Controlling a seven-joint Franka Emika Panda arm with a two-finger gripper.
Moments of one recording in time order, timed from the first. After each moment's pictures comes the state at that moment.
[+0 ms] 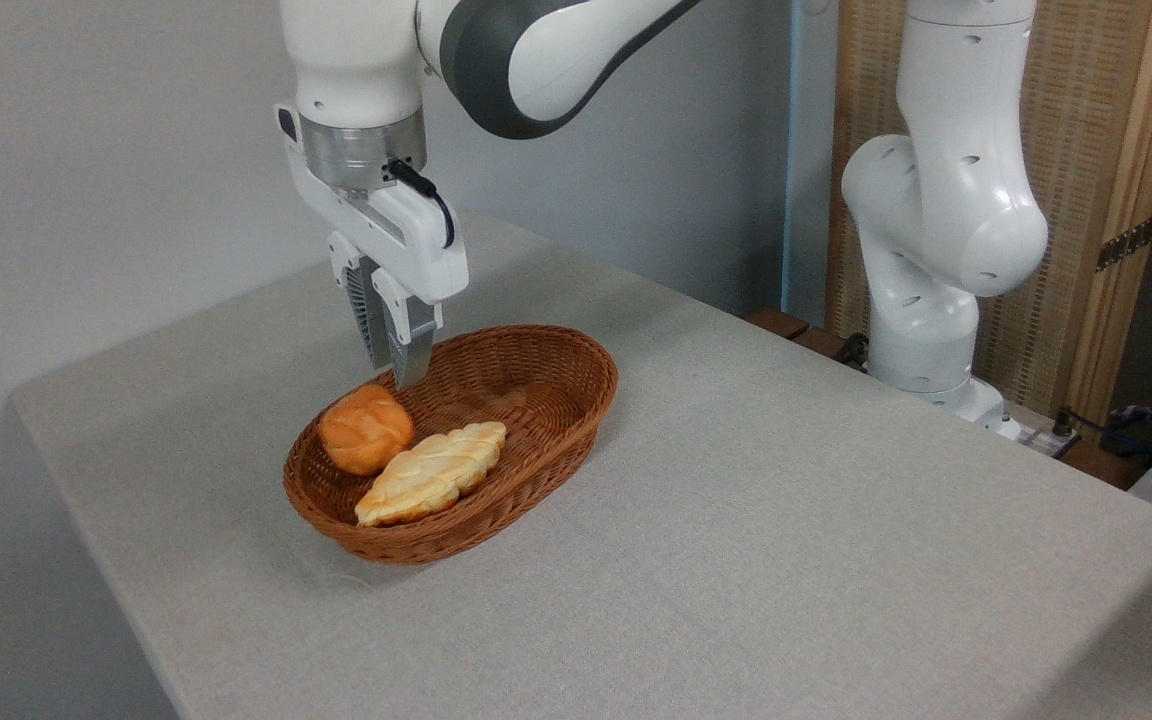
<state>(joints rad) -0.39 -0.05 0.14 -1.92 -0.19 1.95 0.57</state>
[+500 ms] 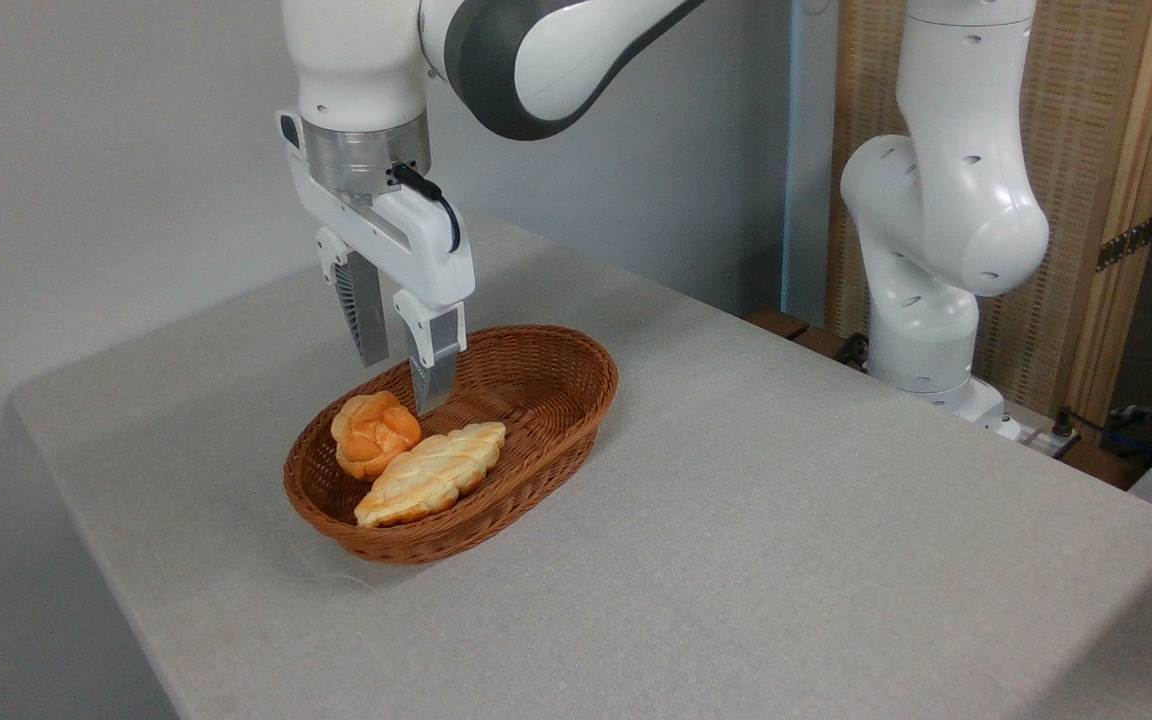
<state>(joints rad) -0.37 -0.05 0.14 -1.92 -0.15 1.95 0.57</state>
